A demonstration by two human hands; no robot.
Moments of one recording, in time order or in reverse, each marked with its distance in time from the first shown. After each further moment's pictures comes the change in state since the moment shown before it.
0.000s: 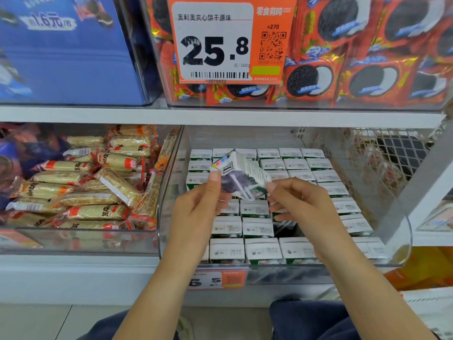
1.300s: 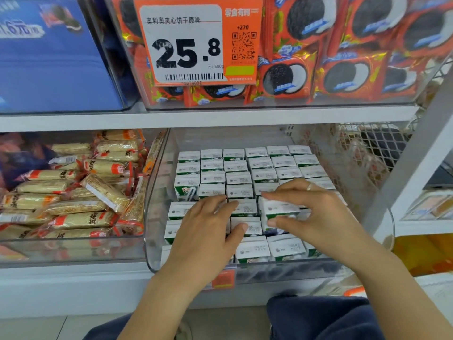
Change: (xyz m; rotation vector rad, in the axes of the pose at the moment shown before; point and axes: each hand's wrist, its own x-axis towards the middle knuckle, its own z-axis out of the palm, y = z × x) left_hand -0.002 -0.029 0.007 1.076 -0.350 0.400; right_hand -0.009 0.003 -0.043 -0.671 -0.174 -0.416
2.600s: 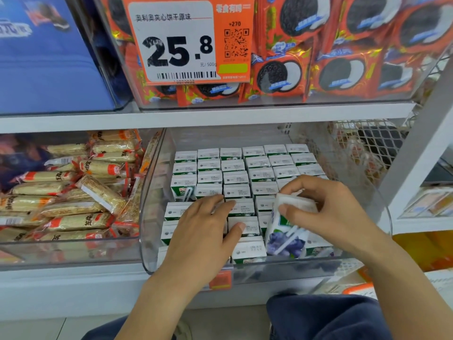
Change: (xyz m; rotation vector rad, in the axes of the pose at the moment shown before) left_hand -0.001 0.000 0.001 0.023 0.021 0.010; right_hand -0.002 -0.004 -0.015 0.291 0.032 0.150
